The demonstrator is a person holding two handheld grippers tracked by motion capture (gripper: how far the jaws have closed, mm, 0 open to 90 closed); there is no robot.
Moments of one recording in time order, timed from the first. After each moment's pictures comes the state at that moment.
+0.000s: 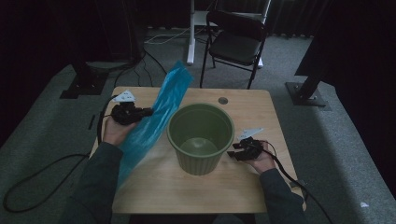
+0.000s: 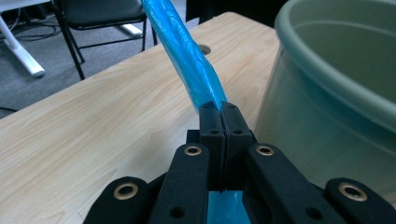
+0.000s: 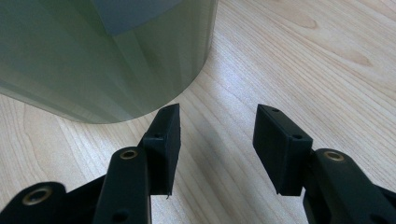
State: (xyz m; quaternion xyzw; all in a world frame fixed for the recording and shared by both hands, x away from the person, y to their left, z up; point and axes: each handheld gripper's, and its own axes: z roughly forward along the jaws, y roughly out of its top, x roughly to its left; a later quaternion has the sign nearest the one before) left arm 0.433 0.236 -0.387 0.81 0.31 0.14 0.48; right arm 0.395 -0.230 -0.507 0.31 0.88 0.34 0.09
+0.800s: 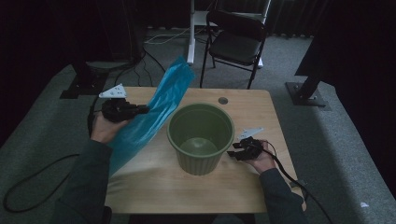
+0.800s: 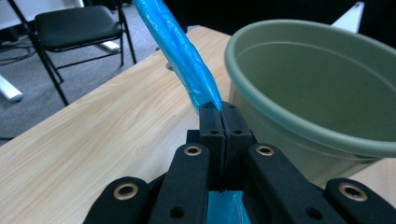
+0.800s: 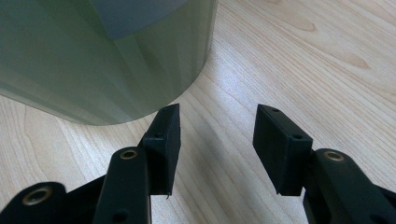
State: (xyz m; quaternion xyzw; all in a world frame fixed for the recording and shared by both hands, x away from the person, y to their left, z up) left arm 0.412 0.248 -0.347 0.83 0.24 0.12 0.49; right arm 0.395 -0.230 -0.506 0.31 0.88 0.34 0.09
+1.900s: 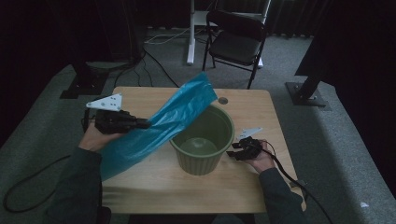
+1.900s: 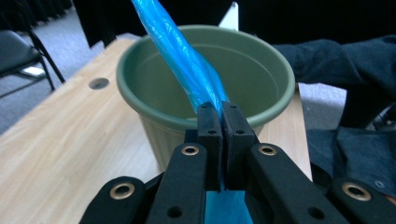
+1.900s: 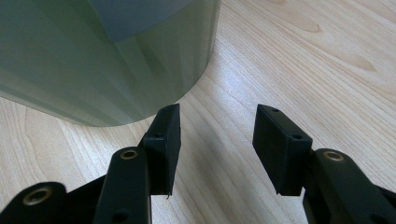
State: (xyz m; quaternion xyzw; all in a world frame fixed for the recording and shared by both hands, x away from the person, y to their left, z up) left arm 0.370 0.239 -0.326 0.86 0.11 0.05 0.50; right arm 0.397 -0.228 -0.507 0.30 0.89 0.34 0.09
